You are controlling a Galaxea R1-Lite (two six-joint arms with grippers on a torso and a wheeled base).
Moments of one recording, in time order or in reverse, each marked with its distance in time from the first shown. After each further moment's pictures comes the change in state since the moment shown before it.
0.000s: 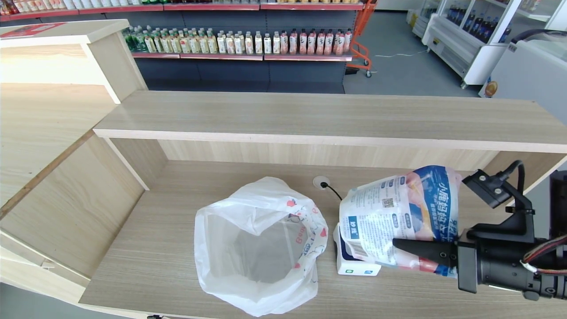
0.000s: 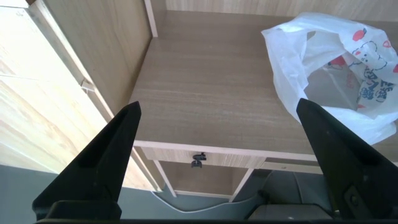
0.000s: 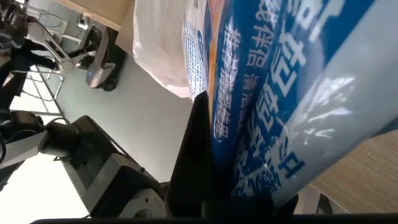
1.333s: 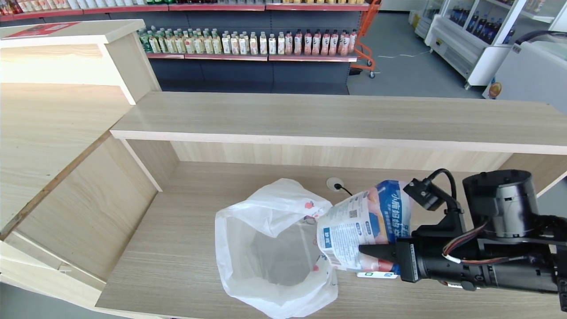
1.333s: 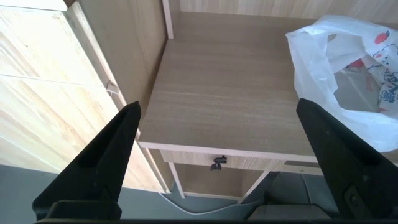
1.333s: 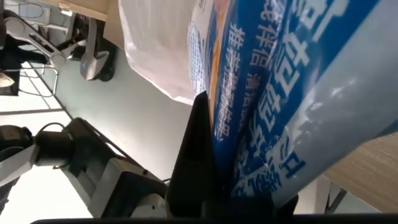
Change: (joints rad) left arm 0.000 0.000 0.000 0.000 0.000 -0.001; right arm 0.120 0.221 -0.100 0.013 -0.116 0.108
